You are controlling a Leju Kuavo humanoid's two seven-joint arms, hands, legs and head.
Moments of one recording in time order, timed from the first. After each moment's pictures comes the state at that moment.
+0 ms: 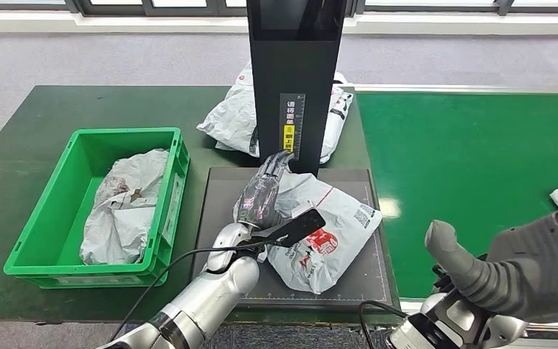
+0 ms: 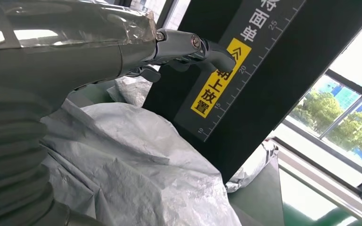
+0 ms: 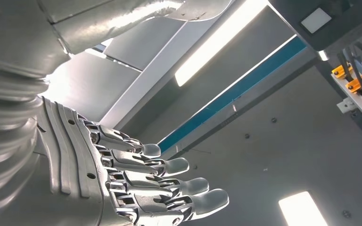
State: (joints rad) left arm -0.54 -0.34 -0.50 -0.70 -0.79 0.52 -0.19; right arm -0.09 0.30 0.12 -2.05 0.79 -0.70 -0.70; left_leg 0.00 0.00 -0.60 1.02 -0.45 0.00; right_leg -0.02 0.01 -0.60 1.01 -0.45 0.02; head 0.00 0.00
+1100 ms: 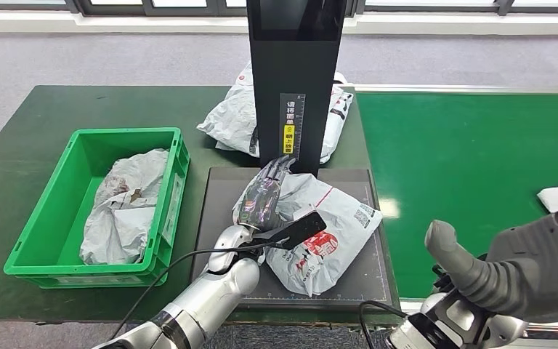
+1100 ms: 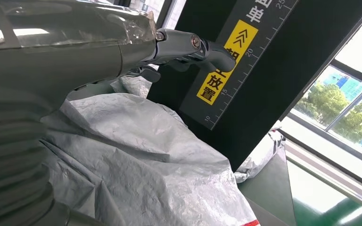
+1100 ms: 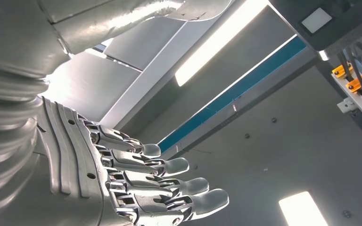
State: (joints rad) left arm -0.55 -0.35 -0.51 -0.65 -0.79 0.52 -0.19; right arm -0.09 0.30 0.12 -2.05 0.79 -0.70 -0.70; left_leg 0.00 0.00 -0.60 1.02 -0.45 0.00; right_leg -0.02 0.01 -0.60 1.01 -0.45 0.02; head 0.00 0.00
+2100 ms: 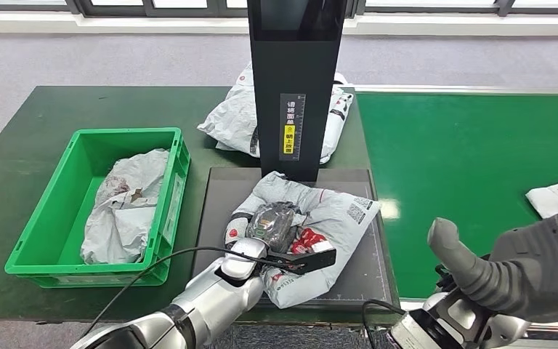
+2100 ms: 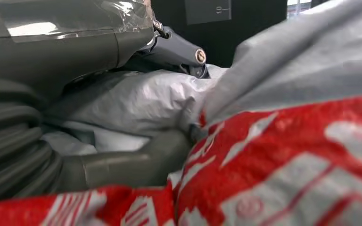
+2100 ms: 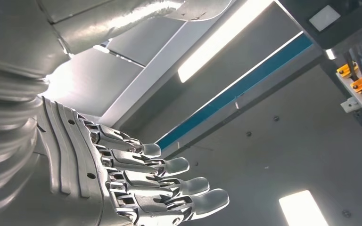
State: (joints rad) left arm -0.65 -0.36 -0.69 -0.37 -1.10 0.35 0.11; right arm -0.09 0.30 0.10 -2.04 0.79 -0.70 -0.70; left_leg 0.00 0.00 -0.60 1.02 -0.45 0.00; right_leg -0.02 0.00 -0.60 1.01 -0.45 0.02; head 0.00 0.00
